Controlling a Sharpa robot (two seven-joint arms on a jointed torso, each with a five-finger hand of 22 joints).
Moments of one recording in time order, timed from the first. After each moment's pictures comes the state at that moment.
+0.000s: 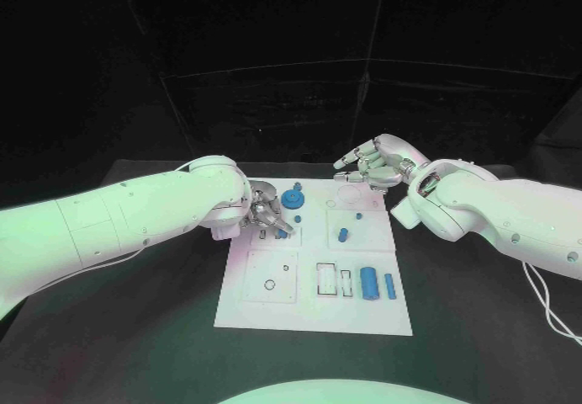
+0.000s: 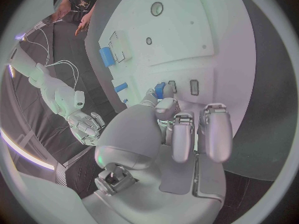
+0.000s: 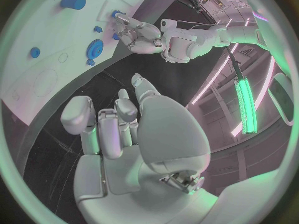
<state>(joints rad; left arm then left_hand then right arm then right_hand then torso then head) 1.31 -0.59 -0.09 1.31 -0.99 0.22 -0.51 1.37 0.16 -0.02 0.17 0.10 0.93 0.04 0.52 0.59 1.31 -0.03 1.13 1.03 1.47 -0.09 1.57 1.31 0.06 1.47 0.02 1.42 1.31 1.26 -0.79 -0.02 1.48 -0.82 -0.34 0.07 1.36 -0.03 0.05 0.04 0.27 0.96 0.15 0.12 0.07 1.29 0.06 1.15 1.11 1.47 -0.01 1.45 1.30 0.09 1.30 0.09 1.32 1.01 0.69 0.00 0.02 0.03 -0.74</state>
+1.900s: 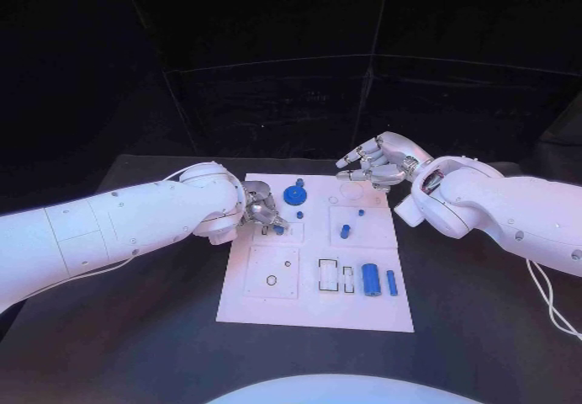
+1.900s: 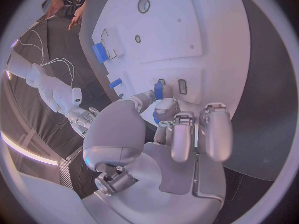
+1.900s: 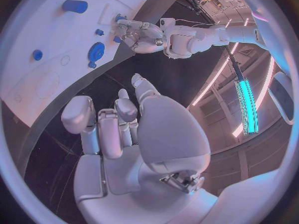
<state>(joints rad) 1.27 -0.65 -0.09 1.38 -1.04 0.07 -0.51 1.11 -0.05 0.55 0.09 0.09 0.93 0.05 0.56 0.68 1.32 -0.03 1.13 1.02 1.47 -0.09 1.57 1.31 0.06 1.47 0.02 1.41 1.30 1.26 -0.79 -0.02 1.47 -0.82 -0.32 0.07 1.36 -0.03 0.05 0.04 0.27 0.96 0.15 0.12 0.07 1.29 0.06 1.15 1.10 1.47 -0.01 1.45 1.30 0.09 1.29 0.09 1.32 1.00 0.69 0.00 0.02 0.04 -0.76</state>
